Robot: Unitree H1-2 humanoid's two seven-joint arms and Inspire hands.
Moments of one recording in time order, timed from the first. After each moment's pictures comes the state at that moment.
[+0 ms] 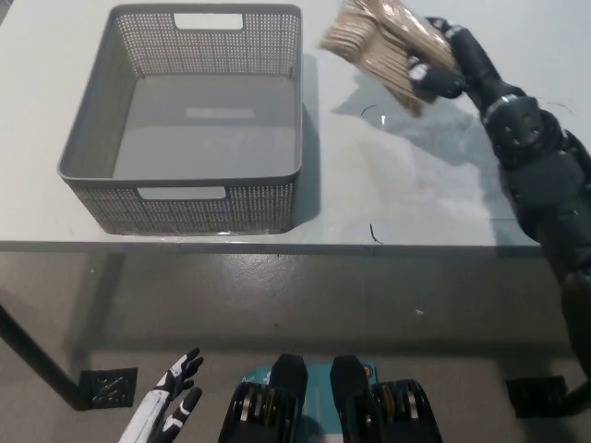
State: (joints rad) left_arm 0.04 0.26 -0.18 0.33 0.12 -0.43 -0.01; right_arm -1.21 -0.18 0.02 1.32 -0.32 -0.26 0.00
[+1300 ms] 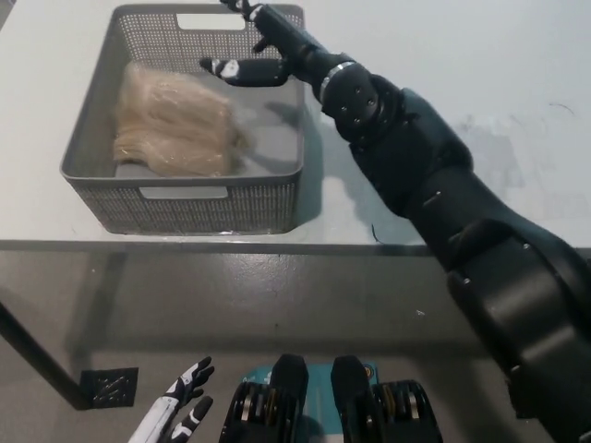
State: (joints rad) left_arm 0.04 0.27 -0.21 0.33 0.12 -0.43 -0.05; right_arm -1.35 0.03 0.25 1.27 -0.35 -0.17 0.08
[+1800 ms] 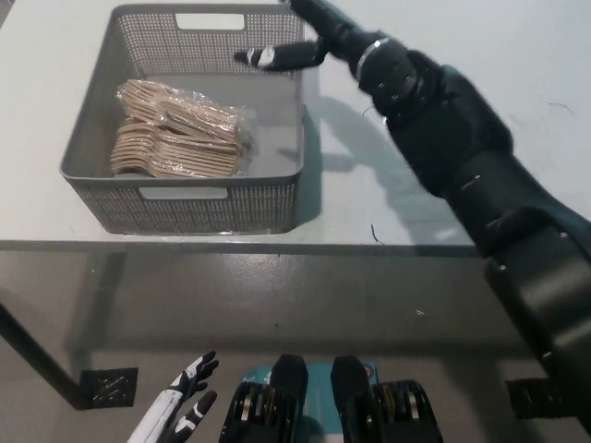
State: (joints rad) left_arm 0.02 0.27 -0.22 0.33 0.12 -0.43 -0.05; right_arm -1.33 -0.07 0.25 1.14 -0.34 -0.14 0.12
